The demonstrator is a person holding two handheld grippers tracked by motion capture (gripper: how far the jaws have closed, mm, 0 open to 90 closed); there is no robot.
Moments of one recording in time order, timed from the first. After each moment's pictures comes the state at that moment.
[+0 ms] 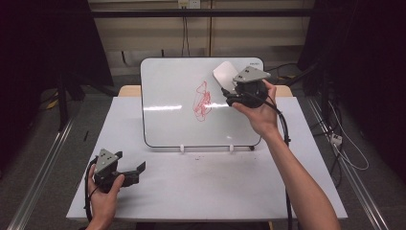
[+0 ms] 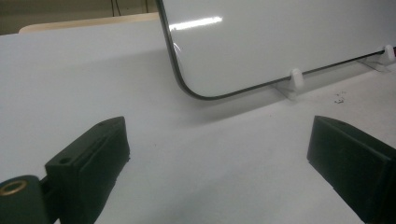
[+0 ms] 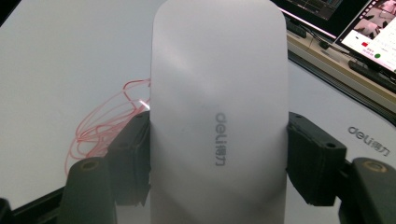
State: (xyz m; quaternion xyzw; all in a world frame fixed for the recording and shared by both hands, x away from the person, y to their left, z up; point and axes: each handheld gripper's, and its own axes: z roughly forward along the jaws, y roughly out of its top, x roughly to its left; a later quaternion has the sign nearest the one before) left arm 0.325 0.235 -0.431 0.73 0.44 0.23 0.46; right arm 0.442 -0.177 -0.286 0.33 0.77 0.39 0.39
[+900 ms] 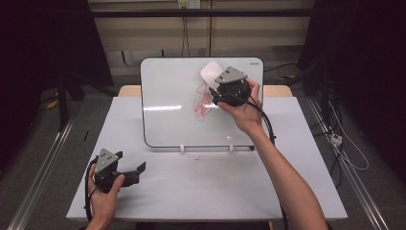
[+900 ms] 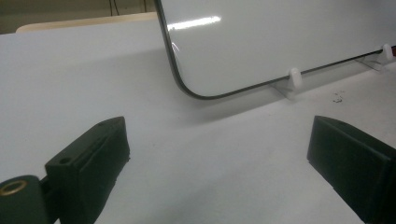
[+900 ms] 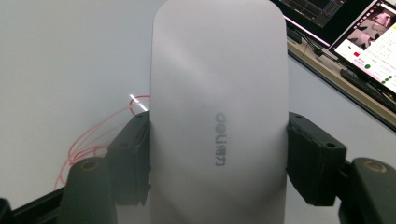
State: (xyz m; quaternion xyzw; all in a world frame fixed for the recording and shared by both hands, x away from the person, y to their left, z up) left arm 0.326 0.235 -0.431 0.74 0.44 0.23 0.46; right arm 0.462 -0.142 -0.295 0.31 0.77 0.36 0.41
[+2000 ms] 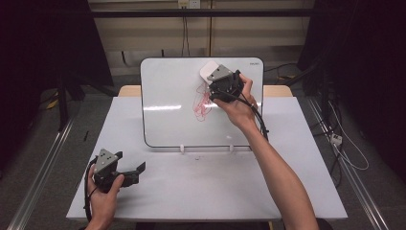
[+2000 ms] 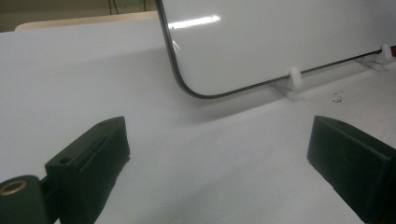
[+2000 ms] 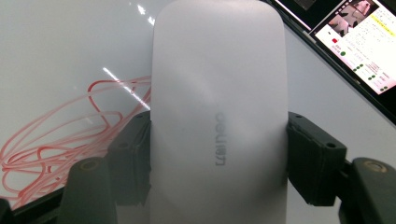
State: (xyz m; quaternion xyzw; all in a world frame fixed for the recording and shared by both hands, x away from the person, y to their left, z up) left arm 0.326 0.237 -0.432 0.74 0.44 0.23 0.46; right arm 0.487 -0.127 -0.307 0.32 0.78 0.29 0.44
